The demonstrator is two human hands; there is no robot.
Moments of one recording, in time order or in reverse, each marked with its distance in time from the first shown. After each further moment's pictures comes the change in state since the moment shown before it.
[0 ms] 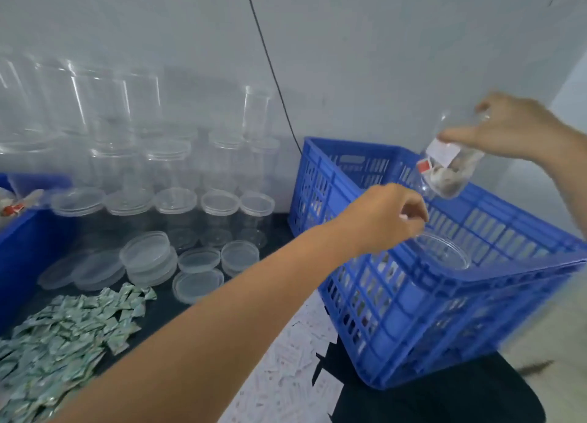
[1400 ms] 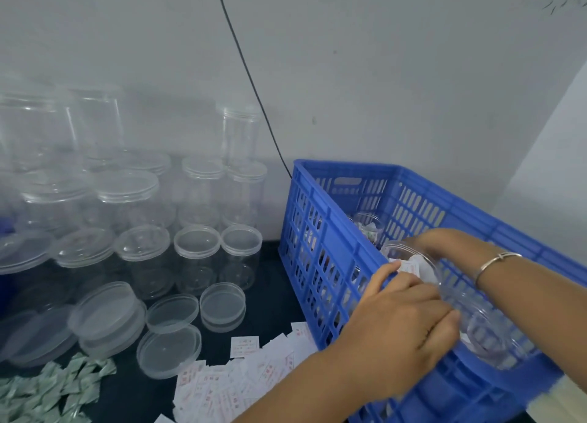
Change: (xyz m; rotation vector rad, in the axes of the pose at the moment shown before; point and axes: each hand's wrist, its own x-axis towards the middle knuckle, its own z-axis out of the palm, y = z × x) left_hand -0.007 -0.034 0.051 0.069 0.125 0.222; right_hand 0.039 0.005 0.169 -0.375 -1.014 -0.001
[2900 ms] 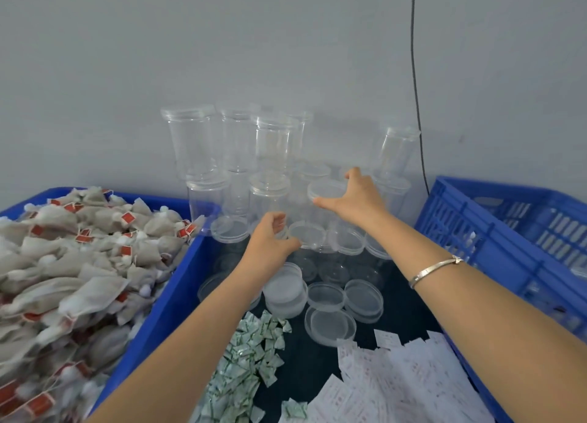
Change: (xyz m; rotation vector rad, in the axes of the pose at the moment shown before) left_hand -0.179 -0.150 -0.244 -0.285 0.554 -0.887; right_hand -0.095 -0.357 -0.020 0.633 0.733 -0.582
